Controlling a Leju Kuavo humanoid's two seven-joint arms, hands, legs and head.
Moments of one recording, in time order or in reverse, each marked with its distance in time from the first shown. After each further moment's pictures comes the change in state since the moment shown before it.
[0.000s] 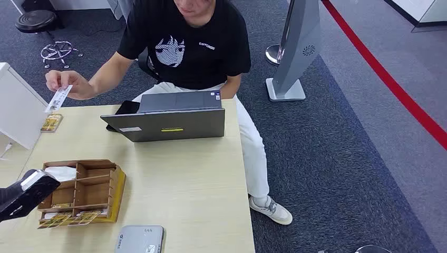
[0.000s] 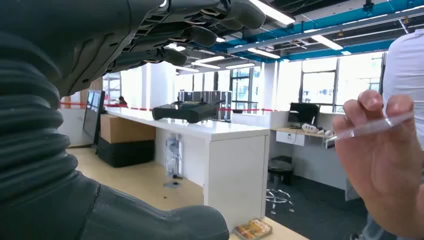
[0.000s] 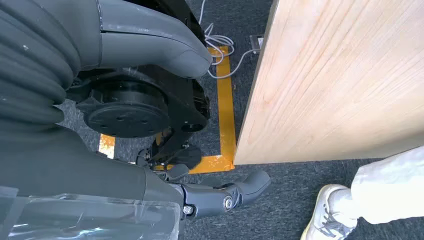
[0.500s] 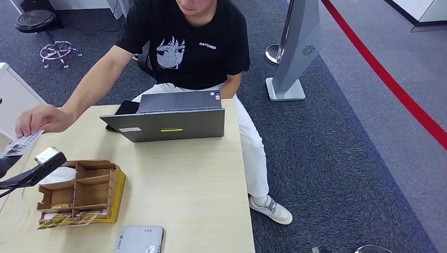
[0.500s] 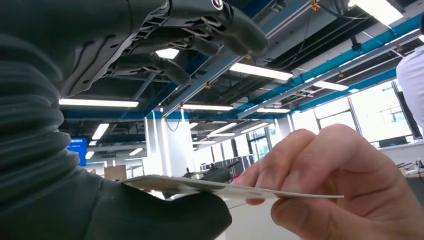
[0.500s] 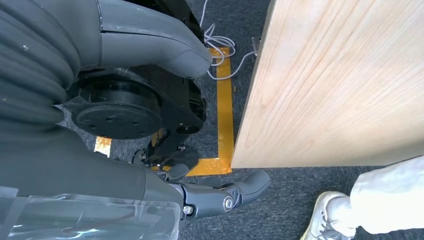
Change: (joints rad) left arm -0.189 0.127 -0.144 0.168 -0.287 0.051 0.075; right arm -0.055 0.000 -0.023 0.077 0.053 0.025 -0.037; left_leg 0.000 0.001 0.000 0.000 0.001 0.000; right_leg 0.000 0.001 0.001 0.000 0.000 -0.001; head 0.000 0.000
